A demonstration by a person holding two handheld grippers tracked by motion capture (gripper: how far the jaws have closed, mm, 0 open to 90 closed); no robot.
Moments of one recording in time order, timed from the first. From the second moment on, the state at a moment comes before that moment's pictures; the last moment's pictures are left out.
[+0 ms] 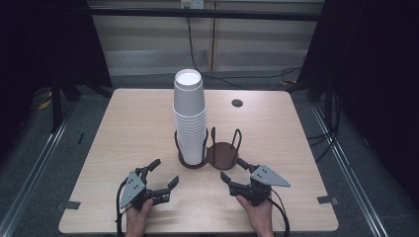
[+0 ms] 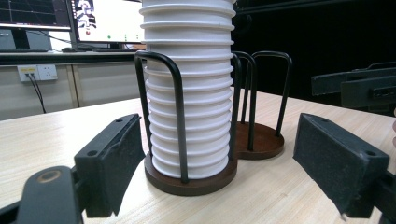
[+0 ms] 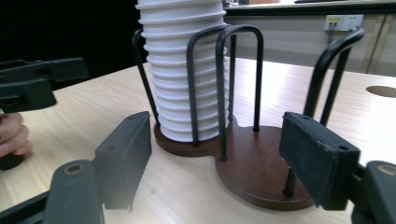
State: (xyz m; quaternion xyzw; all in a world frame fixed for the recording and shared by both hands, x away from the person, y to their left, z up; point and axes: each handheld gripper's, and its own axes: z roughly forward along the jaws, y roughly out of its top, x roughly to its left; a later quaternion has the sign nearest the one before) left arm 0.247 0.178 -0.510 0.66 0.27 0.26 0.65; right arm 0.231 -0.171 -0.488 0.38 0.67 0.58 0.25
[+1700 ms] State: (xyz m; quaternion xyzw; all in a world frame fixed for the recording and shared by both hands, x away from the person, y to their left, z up) left arm 0.246 0.179 -0.510 0.66 0.27 0.25 0.66; right arm 0.274 -0.149 -0.390 0.29 0.72 0.61 0.16
